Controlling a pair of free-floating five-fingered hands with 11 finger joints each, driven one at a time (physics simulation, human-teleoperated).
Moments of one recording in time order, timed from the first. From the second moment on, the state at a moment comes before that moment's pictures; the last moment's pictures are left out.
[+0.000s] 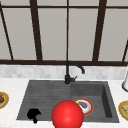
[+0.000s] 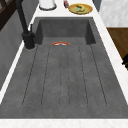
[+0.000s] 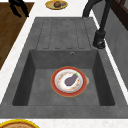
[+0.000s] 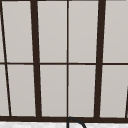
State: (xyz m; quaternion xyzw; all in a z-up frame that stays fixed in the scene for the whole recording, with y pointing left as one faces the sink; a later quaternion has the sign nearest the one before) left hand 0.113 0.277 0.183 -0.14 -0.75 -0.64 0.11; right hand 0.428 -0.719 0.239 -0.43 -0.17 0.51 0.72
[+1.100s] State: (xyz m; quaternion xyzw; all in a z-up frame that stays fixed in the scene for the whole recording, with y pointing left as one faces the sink) left hand 0.113 0.277 0.183 -0.14 -0.75 -0.64 0.11; right hand 0.320 -0.627 0.304 -0.38 -0.19 0.52 0.74
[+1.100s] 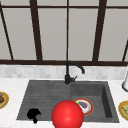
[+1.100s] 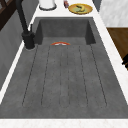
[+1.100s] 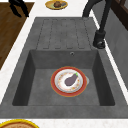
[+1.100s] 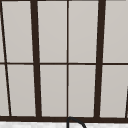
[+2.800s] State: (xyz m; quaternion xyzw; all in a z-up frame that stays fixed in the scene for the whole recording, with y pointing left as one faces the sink) left hand 0.113 0.277 0.183 -0.14 -0.75 -0.64 0.11; right hand 0.220 -0.564 0.221 -0.29 -0.33 0.56 0.70
